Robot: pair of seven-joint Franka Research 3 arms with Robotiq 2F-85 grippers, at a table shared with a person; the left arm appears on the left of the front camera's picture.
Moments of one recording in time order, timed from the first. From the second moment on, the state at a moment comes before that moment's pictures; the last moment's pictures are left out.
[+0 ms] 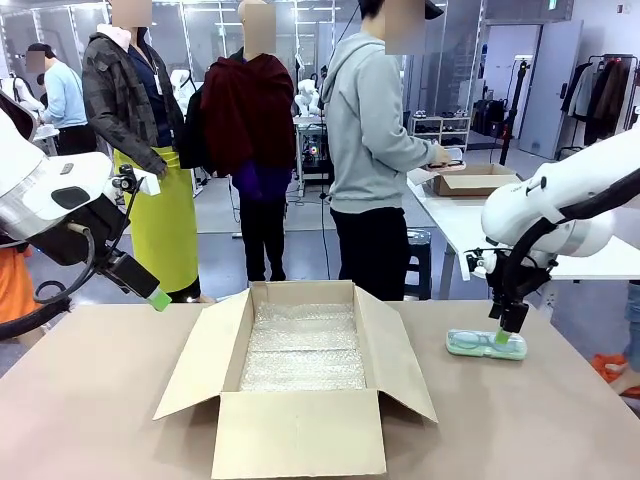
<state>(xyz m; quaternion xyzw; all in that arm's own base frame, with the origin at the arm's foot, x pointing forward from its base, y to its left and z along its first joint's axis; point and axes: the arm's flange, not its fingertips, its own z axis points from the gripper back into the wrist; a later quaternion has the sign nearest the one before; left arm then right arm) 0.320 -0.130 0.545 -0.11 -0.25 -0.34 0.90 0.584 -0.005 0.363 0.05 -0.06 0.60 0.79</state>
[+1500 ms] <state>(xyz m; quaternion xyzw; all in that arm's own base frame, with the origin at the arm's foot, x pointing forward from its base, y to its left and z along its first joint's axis) 0.320 -0.130 0.545 -0.11 -0.25 -0.34 0.90 0.613 0.016 0.310 0.03 -0.02 0.59 0.80</state>
